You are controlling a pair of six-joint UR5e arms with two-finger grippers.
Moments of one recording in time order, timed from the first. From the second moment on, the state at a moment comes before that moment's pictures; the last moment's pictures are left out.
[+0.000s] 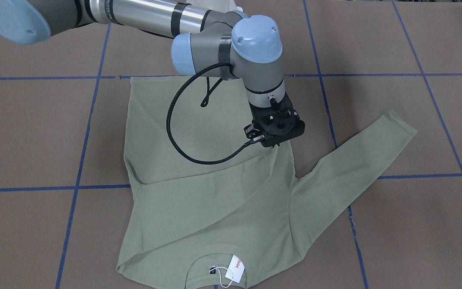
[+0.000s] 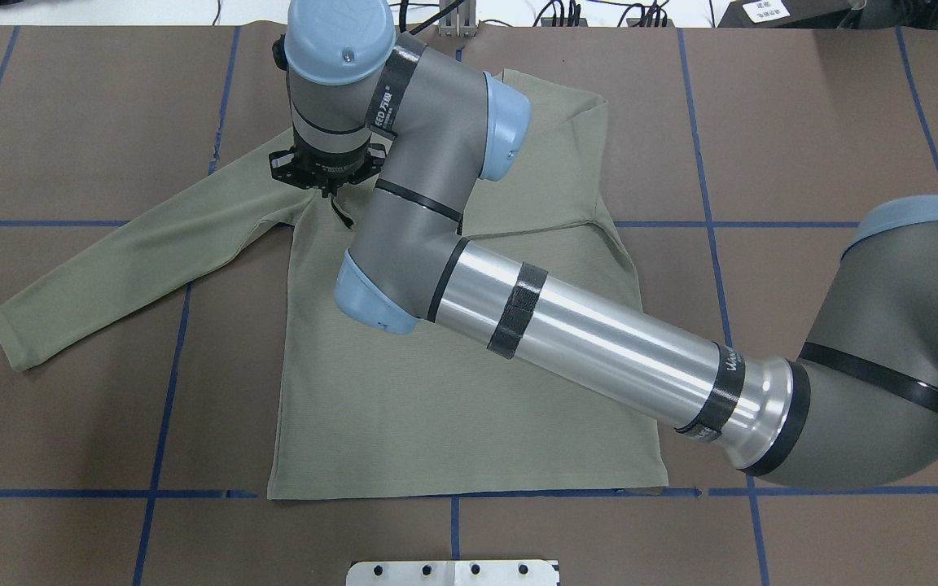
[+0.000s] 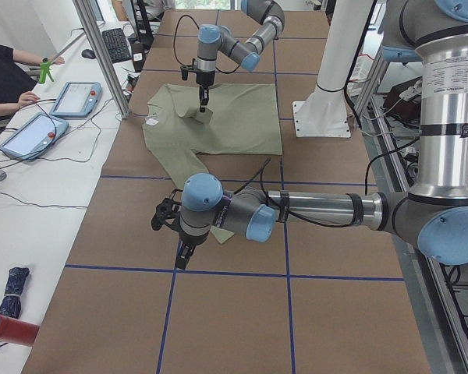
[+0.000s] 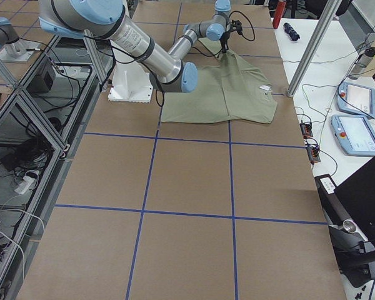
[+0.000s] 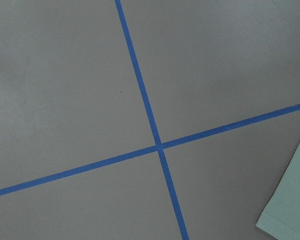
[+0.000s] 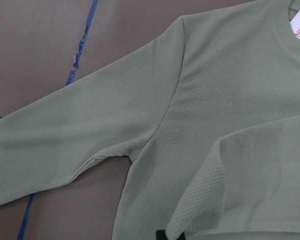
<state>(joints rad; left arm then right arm) -1.57 -1.51 -1.65 -1.88 -2.33 0.05 0.59 -0.37 1.12 -1.32 1.92 1.02</state>
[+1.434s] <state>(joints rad) -1.55 -1.51 -1.63 -1.96 -2.33 -0.12 0.54 -0.39 1.06 -1.09 1.76 1.18</state>
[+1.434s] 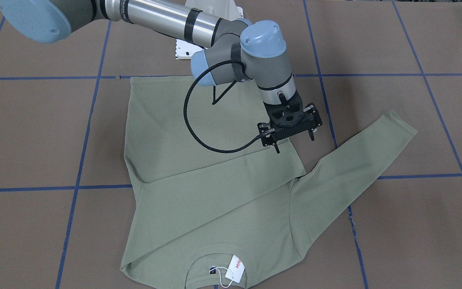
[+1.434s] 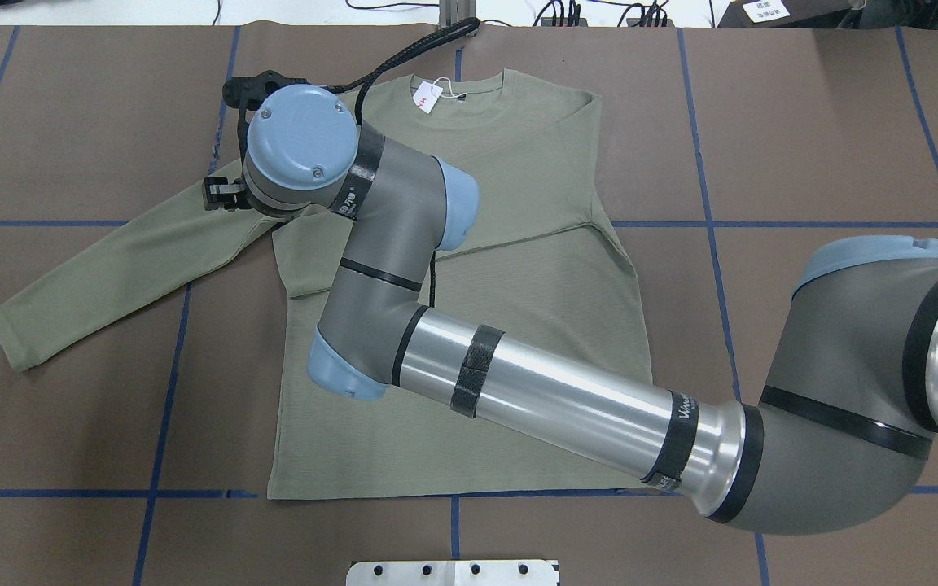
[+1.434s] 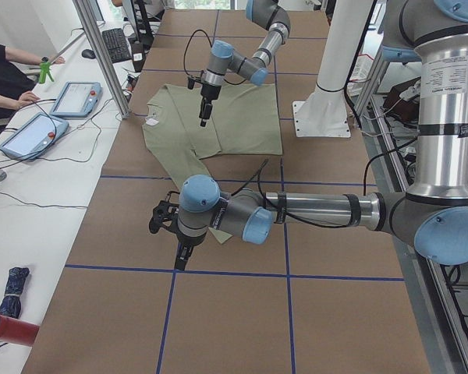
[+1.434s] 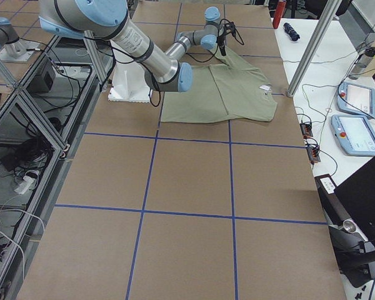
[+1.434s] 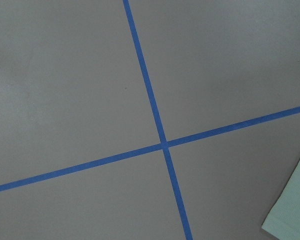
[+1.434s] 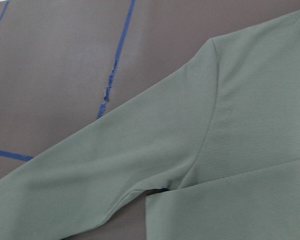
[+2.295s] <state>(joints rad) -1.14 -1.33 -1.70 -2.46 -2.03 -0.91 0.84 -0.73 1.49 -1.63 2.09 0.95</state>
